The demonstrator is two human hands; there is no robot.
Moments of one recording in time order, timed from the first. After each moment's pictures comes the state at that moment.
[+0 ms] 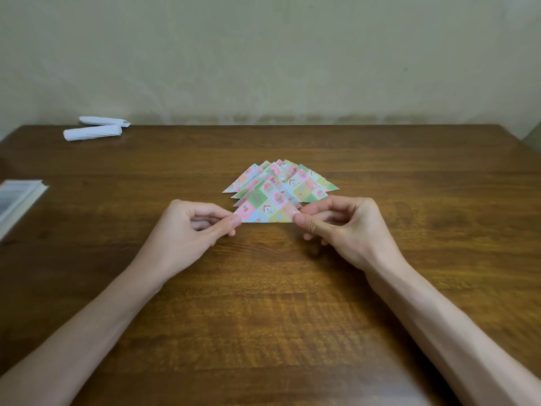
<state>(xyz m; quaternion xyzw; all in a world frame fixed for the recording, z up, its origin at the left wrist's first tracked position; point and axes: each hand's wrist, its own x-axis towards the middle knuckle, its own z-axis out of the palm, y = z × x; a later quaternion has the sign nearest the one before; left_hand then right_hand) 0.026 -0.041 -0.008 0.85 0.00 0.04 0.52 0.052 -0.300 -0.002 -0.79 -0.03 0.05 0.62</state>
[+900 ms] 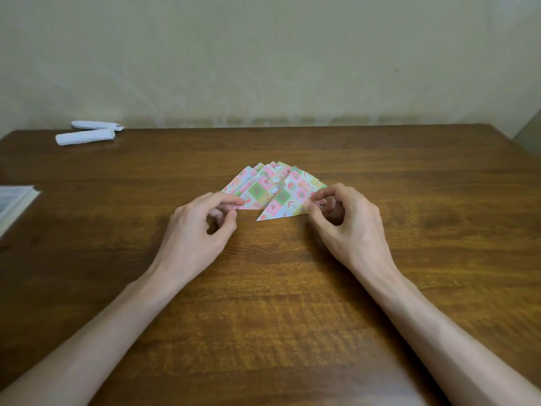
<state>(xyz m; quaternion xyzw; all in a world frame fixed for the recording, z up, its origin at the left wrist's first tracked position) 0.040 -0.057 -0.026 0.91 -0.07 0.18 0.38 0.066 -0.310 -0.024 -0.90 -0.08 -0.18 0.39</state>
